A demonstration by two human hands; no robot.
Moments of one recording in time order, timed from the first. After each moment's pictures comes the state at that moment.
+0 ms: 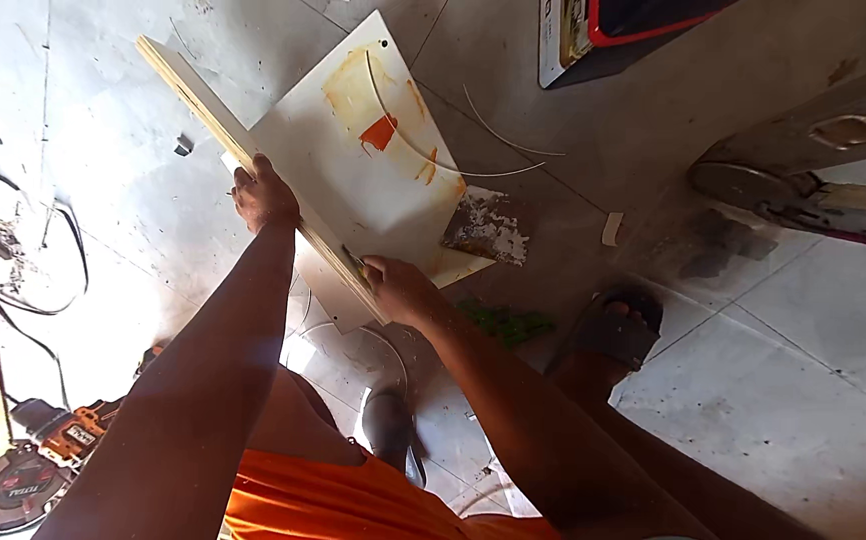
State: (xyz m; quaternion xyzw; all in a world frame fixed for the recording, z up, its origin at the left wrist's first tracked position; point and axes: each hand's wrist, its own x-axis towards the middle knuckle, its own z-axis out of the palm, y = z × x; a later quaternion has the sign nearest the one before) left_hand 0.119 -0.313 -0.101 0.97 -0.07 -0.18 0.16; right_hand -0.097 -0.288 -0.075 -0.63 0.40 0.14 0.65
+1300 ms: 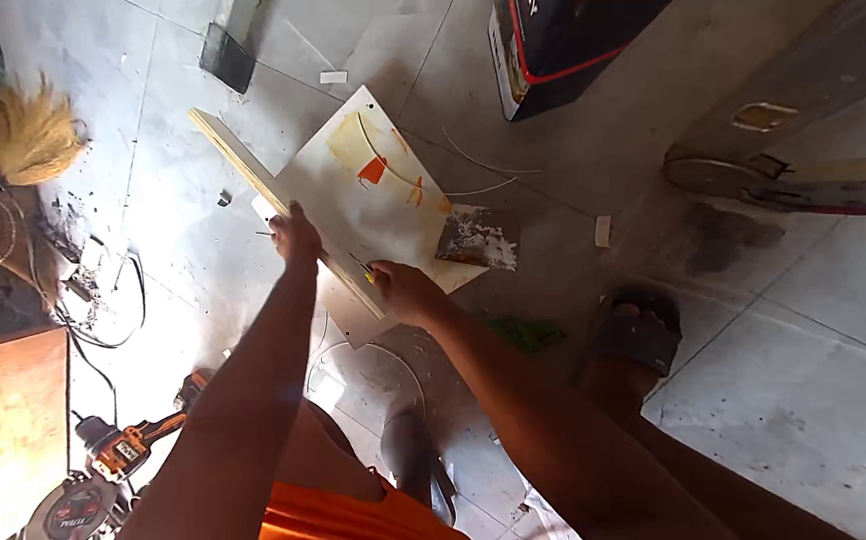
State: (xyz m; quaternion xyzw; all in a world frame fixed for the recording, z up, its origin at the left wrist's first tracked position) left_hand 0.096 -0.297 -0.098 0.95 -0.07 -0.21 0.20; right_hand -0.118 -0.292 -0.063 -0.63 0.39 0.08 0.66
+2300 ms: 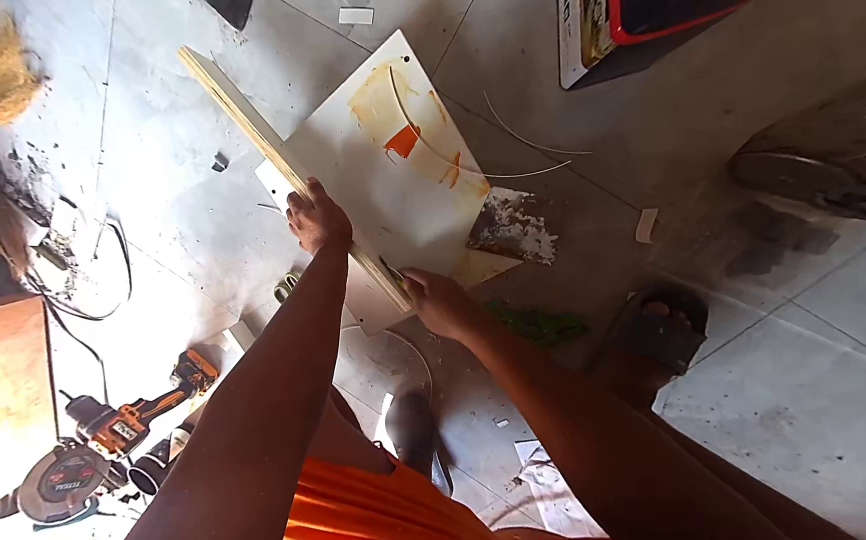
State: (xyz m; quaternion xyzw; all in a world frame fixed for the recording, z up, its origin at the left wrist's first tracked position) left_hand 0.076 -0.302 -0.098 0.96 -0.07 -0.19 0.17; right_hand -0.125 -0.271 -0.085 -0.62 0.41 0.15 0.65
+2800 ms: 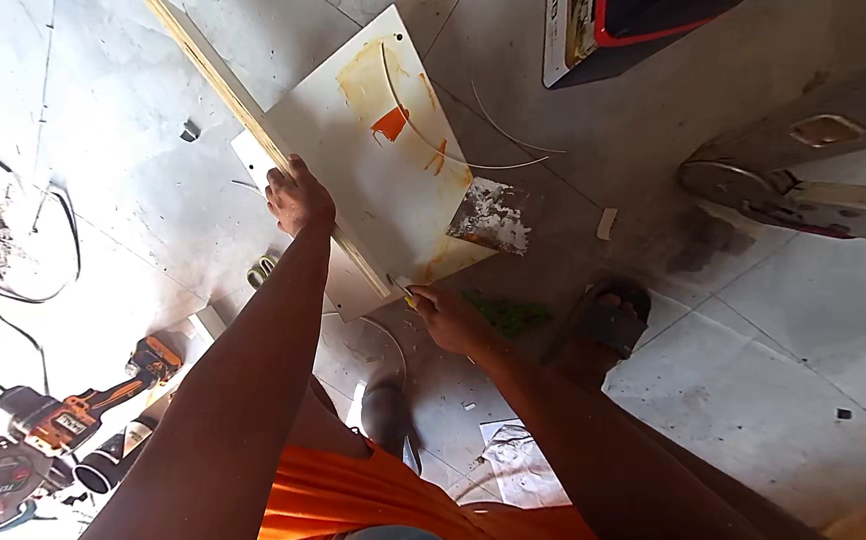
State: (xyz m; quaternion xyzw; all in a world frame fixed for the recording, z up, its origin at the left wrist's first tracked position) left_hand 0.076 -0.302 -0.094 0.96 -0.07 -0.19 0.17; right_hand -0.169 -0.261 -0.070 -0.59 0.41 0.23 0.65
